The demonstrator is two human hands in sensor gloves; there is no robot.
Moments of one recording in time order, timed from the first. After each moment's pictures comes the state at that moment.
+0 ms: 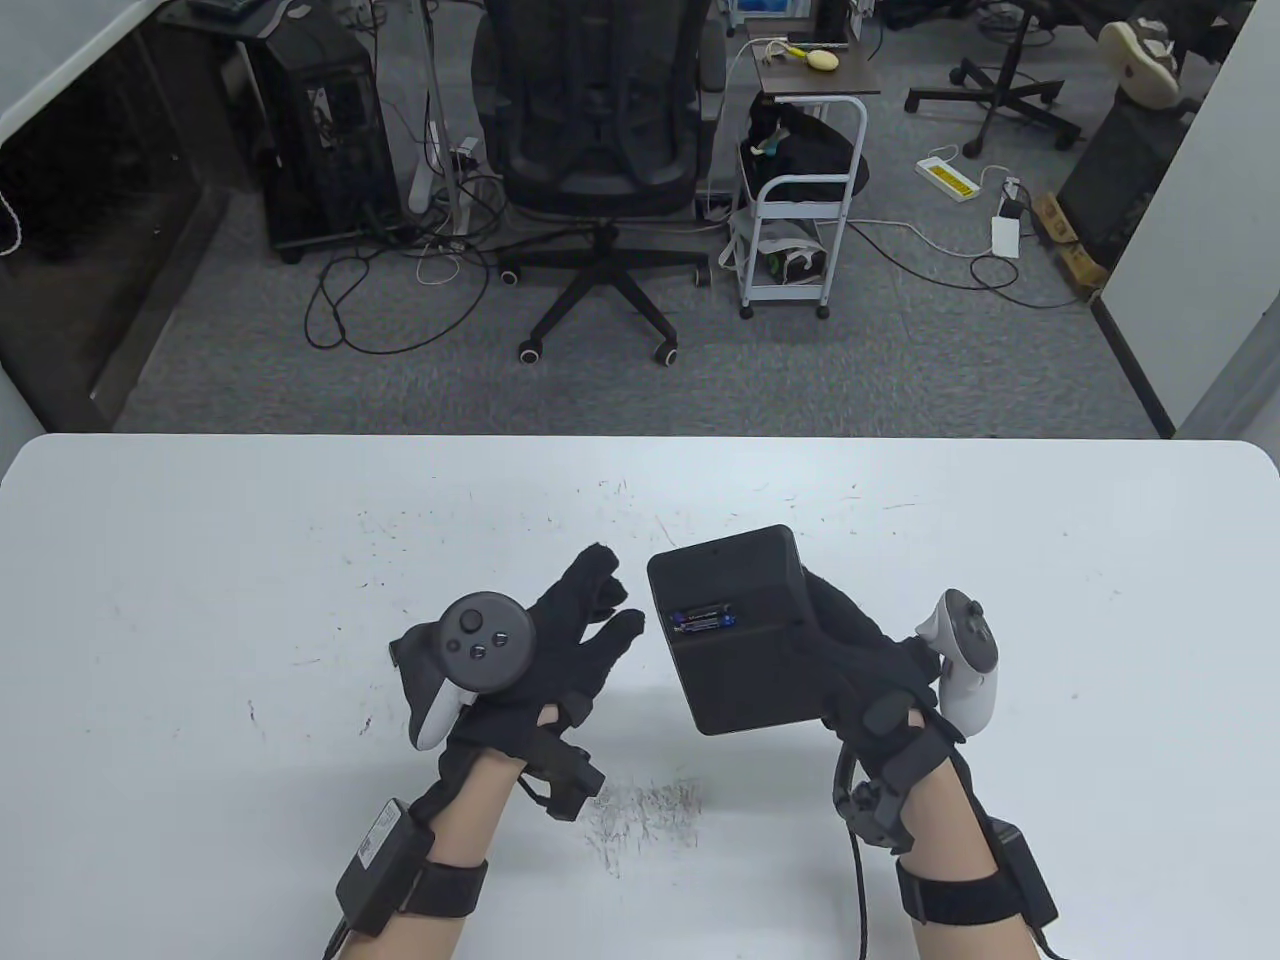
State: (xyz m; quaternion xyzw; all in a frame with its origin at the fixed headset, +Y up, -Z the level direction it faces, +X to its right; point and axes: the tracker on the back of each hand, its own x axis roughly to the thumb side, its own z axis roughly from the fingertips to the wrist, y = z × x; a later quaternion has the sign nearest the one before) left_hand -0.145 -0.633 -0.348 0.05 -0.12 0.36 0.93; right_hand 0.187 -0.673 -0.357 0.30 0.17 0.58 0.74
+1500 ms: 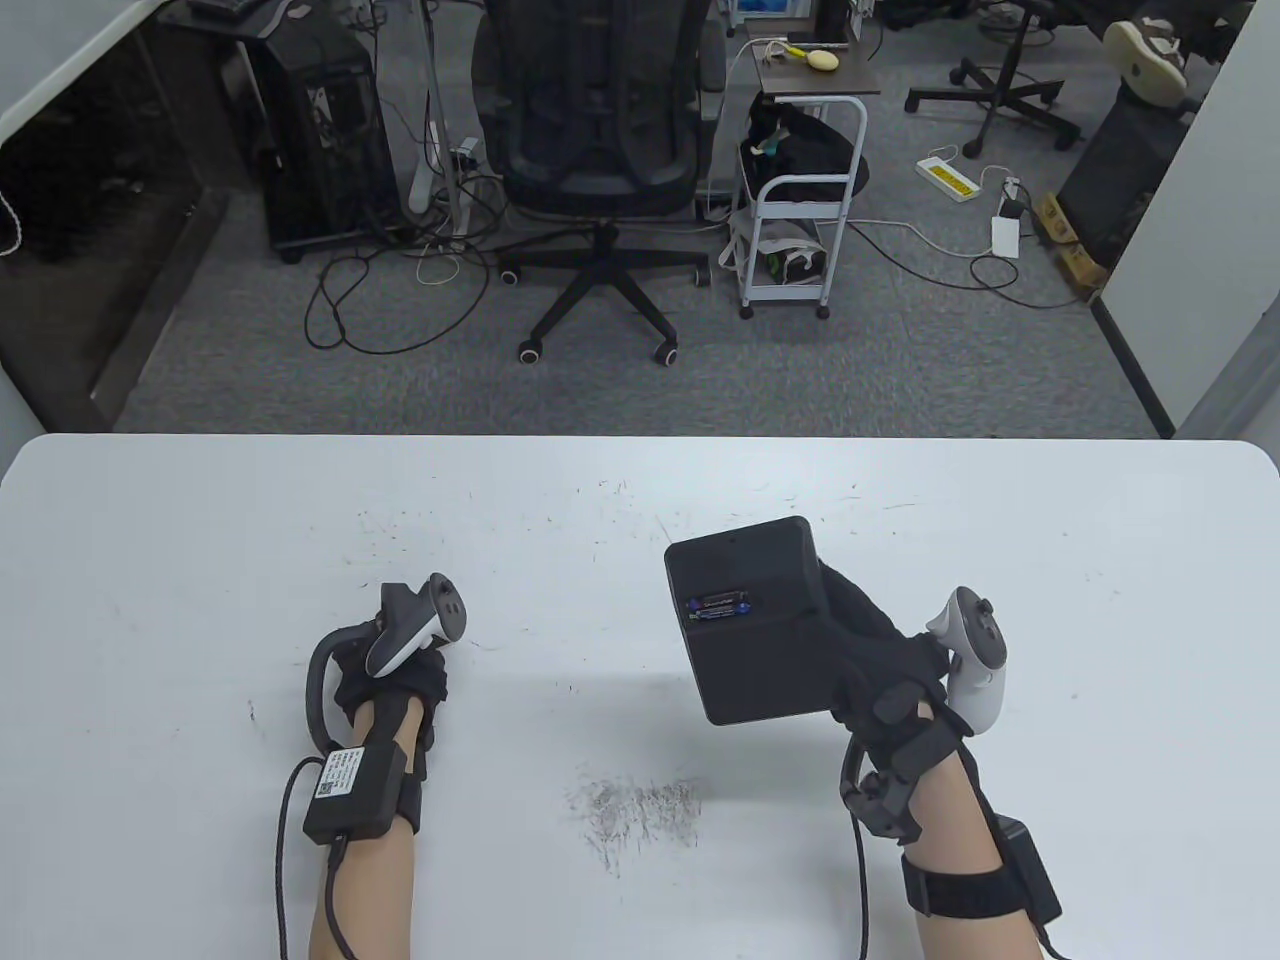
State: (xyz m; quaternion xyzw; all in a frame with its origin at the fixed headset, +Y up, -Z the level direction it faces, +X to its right) left_hand -0.252 -0.774 -0.437 -0.21 0.14 -0.06 0.97; right_hand 0.193 -0.674 -0.360 0.28 0.16 0.57 0.75
